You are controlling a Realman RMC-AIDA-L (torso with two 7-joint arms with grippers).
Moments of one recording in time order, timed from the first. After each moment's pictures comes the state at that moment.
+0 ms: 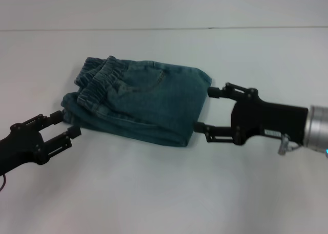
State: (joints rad) left arm -0.33 -2.11 0.29 0.55 2.03 1.60 -1.15; right arm 0.28 2.10 -1.30 -0.91 -1.52 -1.24 1.22
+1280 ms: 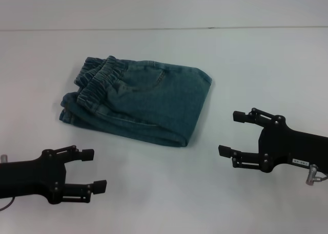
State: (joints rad) left arm -0.45 -2.06 0.37 0.62 2.36 1.79 -1.25; right arm 0.22 2.08 -1.16 -0.76 -1.54 -1.38 1.07
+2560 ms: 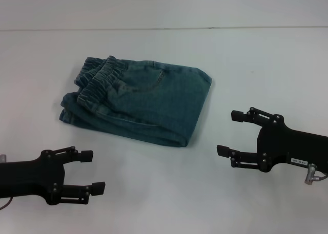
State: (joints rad) left arm -0.45 -2.06 0.37 0.63 2.37 1.80 -1.25; right arm 0.23 2.09 -1.16 -0.76 -1.54 -1.38 1.06
